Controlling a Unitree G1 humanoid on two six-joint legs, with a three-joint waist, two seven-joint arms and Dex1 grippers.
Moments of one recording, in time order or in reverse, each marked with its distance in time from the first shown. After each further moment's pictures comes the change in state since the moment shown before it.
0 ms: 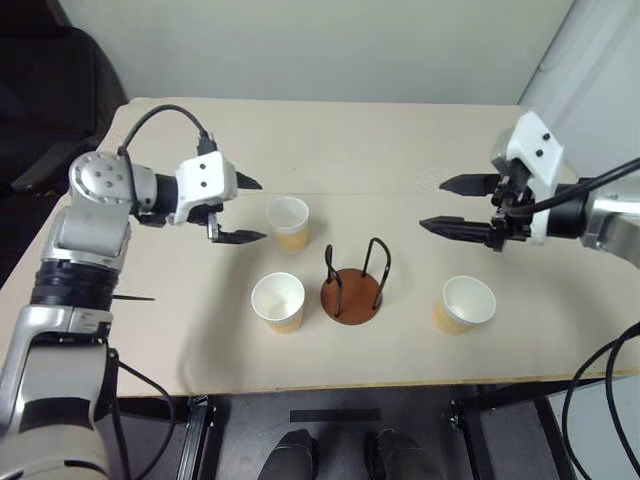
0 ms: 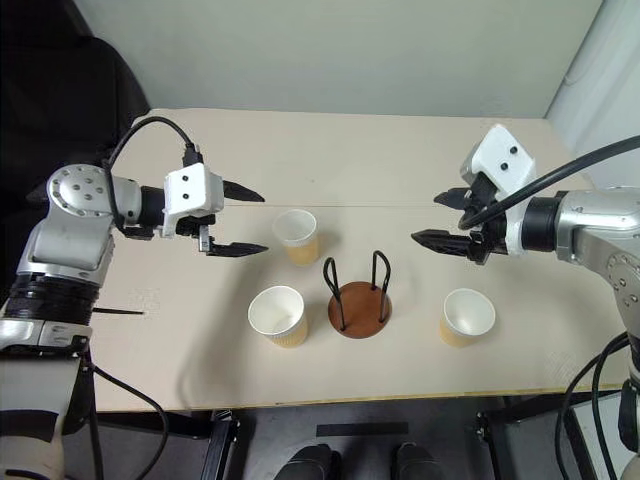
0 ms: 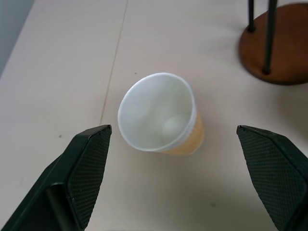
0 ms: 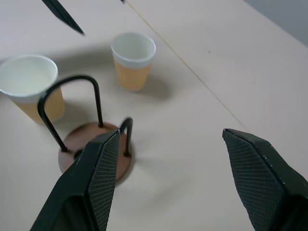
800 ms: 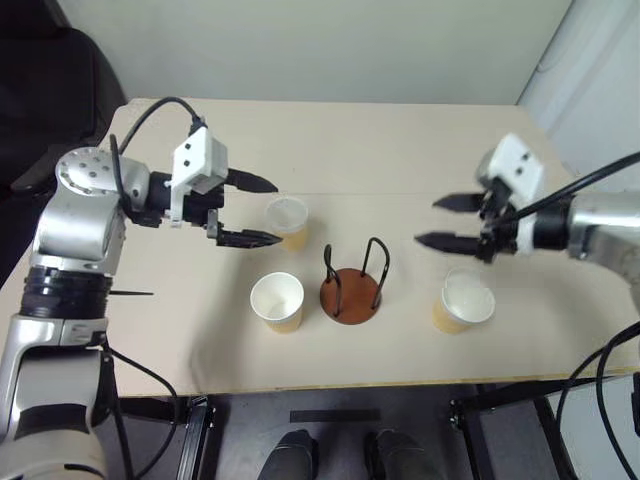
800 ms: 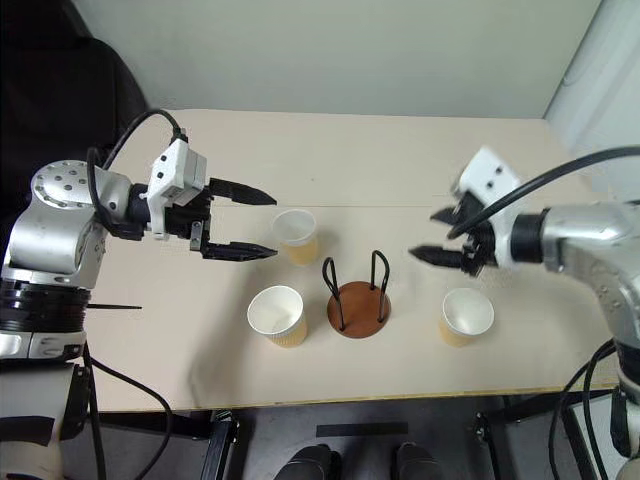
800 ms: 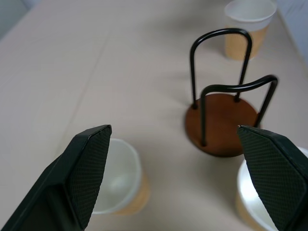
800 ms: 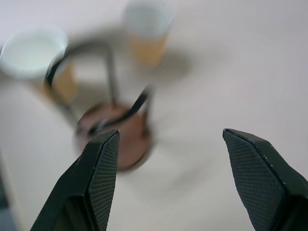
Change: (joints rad) left arm 0.033 0.021 0.079 -0.228 -0.261 0.378 -0.116; right arm 0.020 0.034 0.001 -0.007 -0.032 0.040 0.002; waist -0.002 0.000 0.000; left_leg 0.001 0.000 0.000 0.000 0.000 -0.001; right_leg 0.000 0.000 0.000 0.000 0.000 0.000
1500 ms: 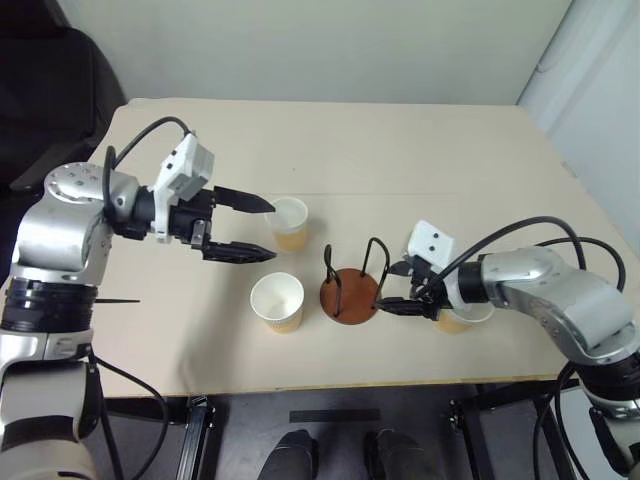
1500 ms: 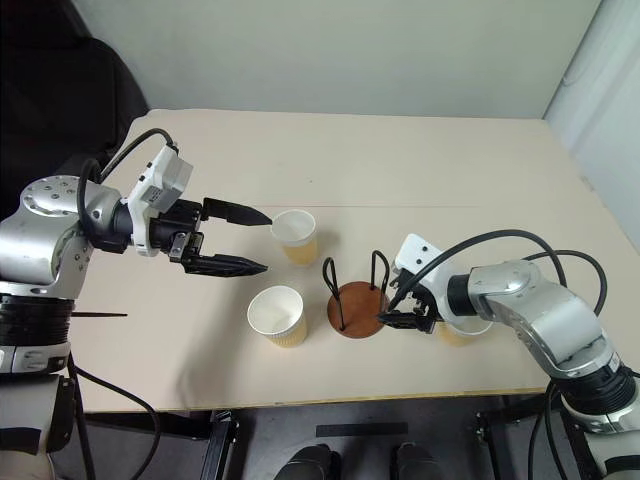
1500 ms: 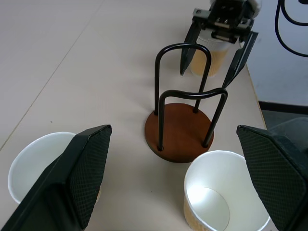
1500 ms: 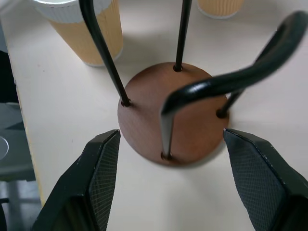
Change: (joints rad) left arm 0.065 0.044 0.032 -0.080 -0.142 0.237 -0.077; right arm 0.158 0.139 0.292 -0.038 -0.127 -0.040 -0.012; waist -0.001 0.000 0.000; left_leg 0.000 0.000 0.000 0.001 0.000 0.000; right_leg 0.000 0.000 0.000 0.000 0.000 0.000
